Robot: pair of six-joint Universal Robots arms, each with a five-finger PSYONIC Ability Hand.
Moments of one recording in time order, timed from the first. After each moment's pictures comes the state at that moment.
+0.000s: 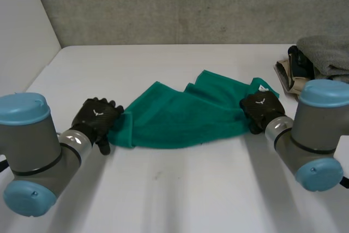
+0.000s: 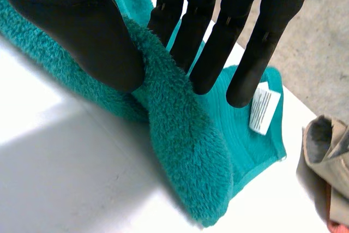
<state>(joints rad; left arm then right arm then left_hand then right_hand) 4.37 -1.97 -1.76 3.36 -1.50 3.65 1.91 -0.99 1.51 -0.19 1.48 2.68 0.26 0.29 0.29 0.28 0.10 1.12 1.18 1.18 1.19 0.98</state>
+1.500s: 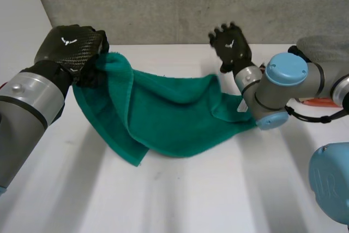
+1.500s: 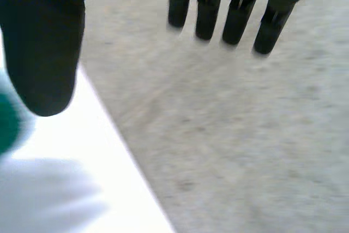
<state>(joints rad) 4.29 -1.57 -1.59 3.18 -1.54 3.39 1.99 -0.54 0.71 -0.42 1.40 2.59 1.13 1.20 1.19 1.20 0.97 0.31 0.30 0.33 0.32 0.13</state>
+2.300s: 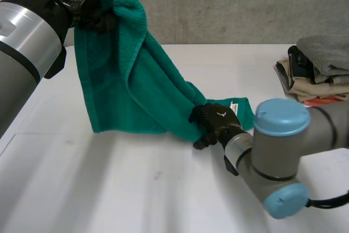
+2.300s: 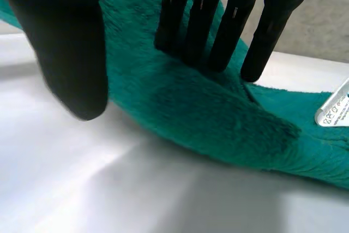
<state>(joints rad) 4.18 -1.60 -1.27 3.07 -1.58 3.38 2.17 -0.98 1.52 -0.23 1.50 3.28 1.13 1.20 1.19 1.20 0.97 0.68 0.68 0.68 0.68 0.50</state>
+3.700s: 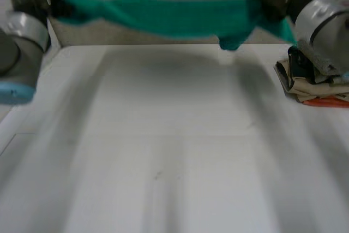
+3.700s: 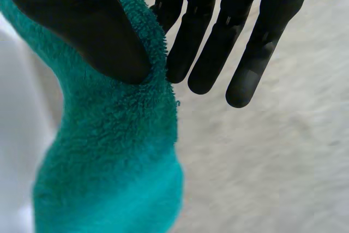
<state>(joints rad) 4.50 -1.99 -1.15 3.52 -1.52 3.19 1.83 -1.00 0.74 0.06 1.18 2.52 1.13 1.20 1.19 1.20 0.98 1.12 1.17 1.18 1.19 1.03</state>
